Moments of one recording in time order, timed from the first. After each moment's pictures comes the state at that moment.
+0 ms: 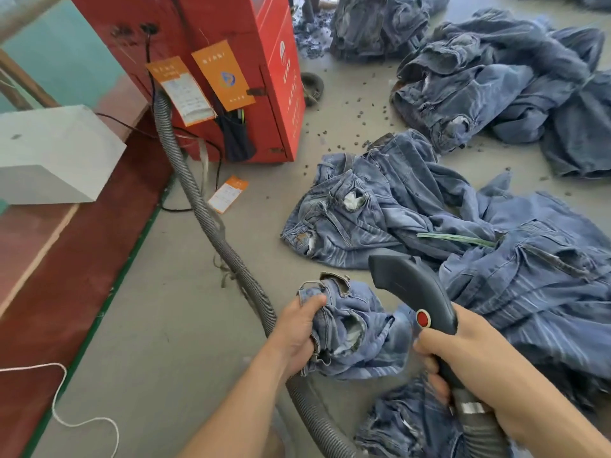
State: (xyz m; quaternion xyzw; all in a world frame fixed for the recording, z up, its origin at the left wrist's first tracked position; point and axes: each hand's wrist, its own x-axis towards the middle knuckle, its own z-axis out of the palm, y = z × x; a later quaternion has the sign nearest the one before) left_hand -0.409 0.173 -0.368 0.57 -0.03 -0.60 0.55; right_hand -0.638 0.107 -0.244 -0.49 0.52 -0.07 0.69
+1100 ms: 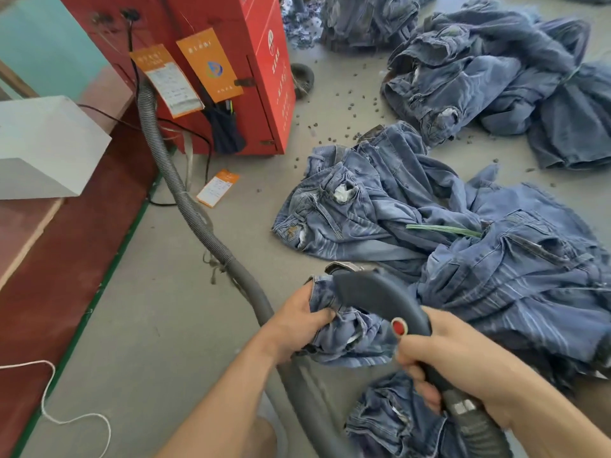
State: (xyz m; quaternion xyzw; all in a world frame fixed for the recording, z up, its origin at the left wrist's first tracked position) left_hand -0.413 0.179 -0.338 0.64 -0.31 -0.57 0.41; right_hand -0.644 0.108 -0.249 -0.46 0.46 0.02 0.76
